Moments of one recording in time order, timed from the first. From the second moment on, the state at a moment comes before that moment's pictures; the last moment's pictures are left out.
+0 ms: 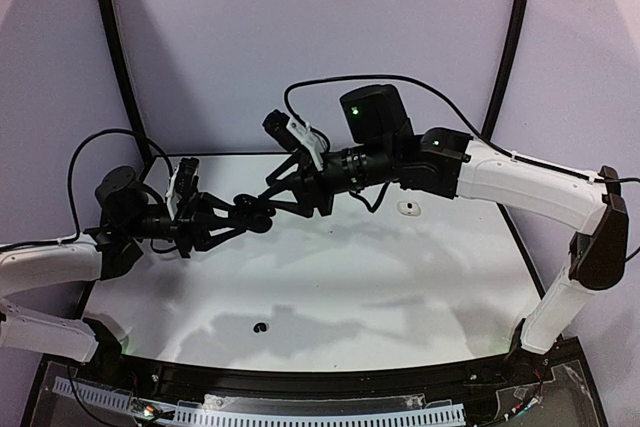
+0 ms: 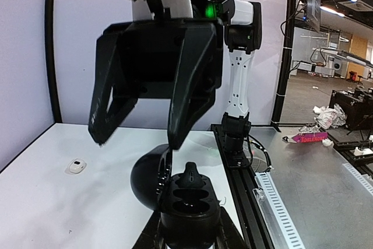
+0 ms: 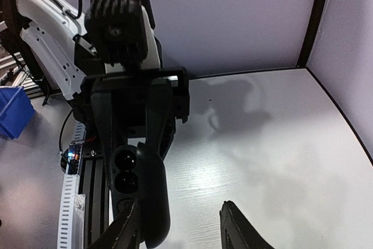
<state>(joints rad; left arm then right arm) -0.57 1.11 0.54 0.70 1.01 -0.12 1.03 1.65 1.57 -0.31 -0.39 -0.13</state>
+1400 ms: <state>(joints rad) -0.57 1.11 0.54 0.70 0.98 -0.15 1.04 1.75 1.68 -0.34 -0.45 -0.17</state>
